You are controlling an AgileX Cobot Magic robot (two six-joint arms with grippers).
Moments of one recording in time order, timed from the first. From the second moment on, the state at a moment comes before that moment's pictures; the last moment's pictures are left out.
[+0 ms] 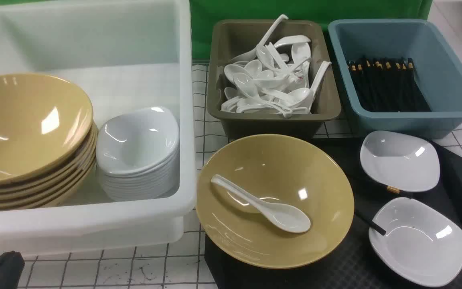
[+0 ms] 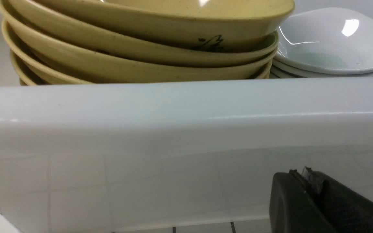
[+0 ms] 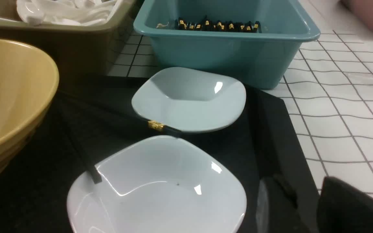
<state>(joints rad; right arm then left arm) 0.00 -0.01 0.03 0.00 0.32 -0.01 0.00 -0.01 0.02 -0.12 0.33 0.08</state>
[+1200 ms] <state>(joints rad) 0.00 -0.01 0.03 0.00 0.23 -0.01 0.00 -0.01 0.03 -0.14 0.28 0.08</state>
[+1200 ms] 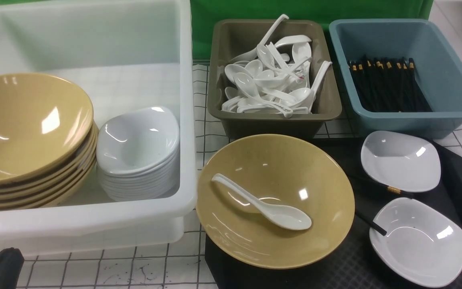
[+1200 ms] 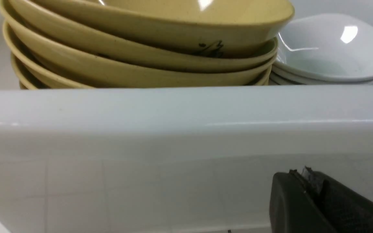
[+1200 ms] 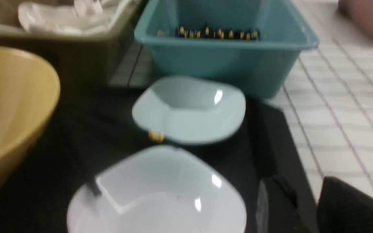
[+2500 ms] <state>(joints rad) 0.10 0.61 -0.45 0.13 0.68 -0.26 -0.47 1.03 -1.05 0.08 0.69 -0.18</state>
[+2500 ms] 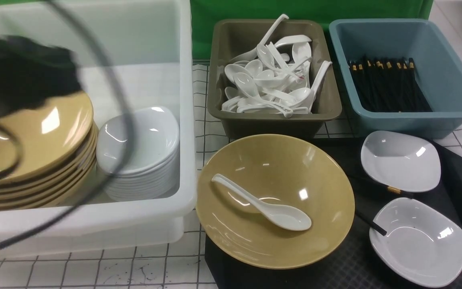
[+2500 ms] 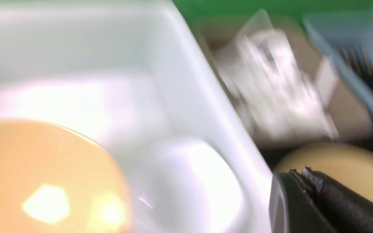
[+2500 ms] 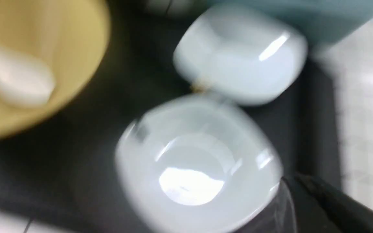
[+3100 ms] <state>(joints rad) 0.31 0.67 -0.45 0.20 0.61 -0.39 -0.78 1.72 -1.38 0.04 0.84 0.48</state>
